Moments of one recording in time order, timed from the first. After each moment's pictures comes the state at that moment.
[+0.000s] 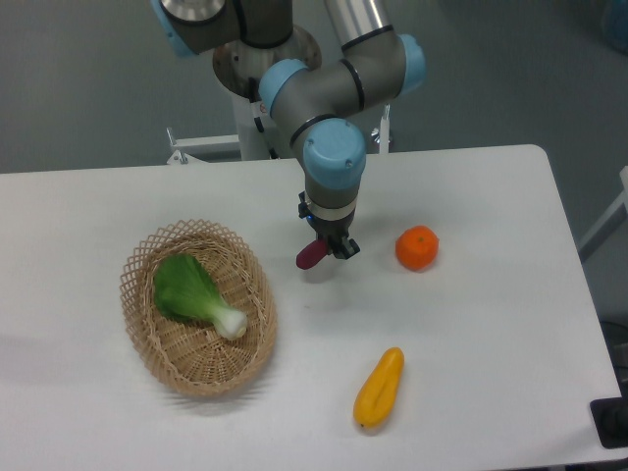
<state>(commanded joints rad) 2.44 -1.80 -2.00 -1.01 1.63 1.46</state>
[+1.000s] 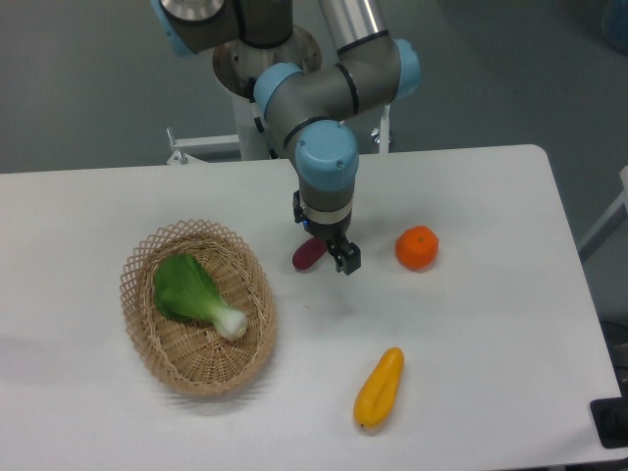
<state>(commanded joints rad) 2.45 -1.81 -1.91 -0.98 1.63 1.43</state>
